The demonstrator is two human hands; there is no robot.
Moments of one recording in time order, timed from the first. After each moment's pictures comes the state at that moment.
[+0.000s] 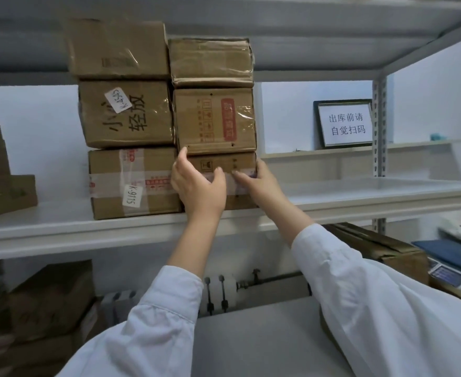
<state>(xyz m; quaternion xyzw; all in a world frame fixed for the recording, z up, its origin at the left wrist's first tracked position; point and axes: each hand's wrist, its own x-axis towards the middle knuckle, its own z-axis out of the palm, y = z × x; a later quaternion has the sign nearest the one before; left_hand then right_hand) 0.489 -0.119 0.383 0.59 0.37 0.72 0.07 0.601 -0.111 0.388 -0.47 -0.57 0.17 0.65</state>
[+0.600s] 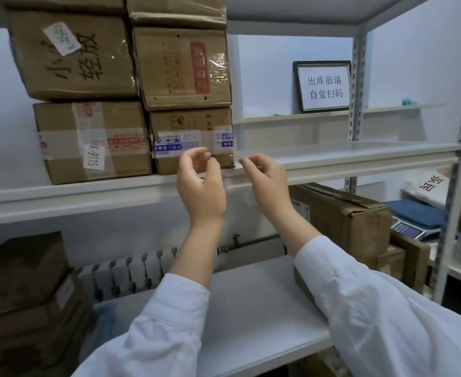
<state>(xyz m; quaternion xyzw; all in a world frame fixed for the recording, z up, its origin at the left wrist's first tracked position) 0.518 -0.152 0.325 0.55 0.25 0.76 0.25 0.623 -0.153 0.317 -0.48 -0.54 0.04 0.69</state>
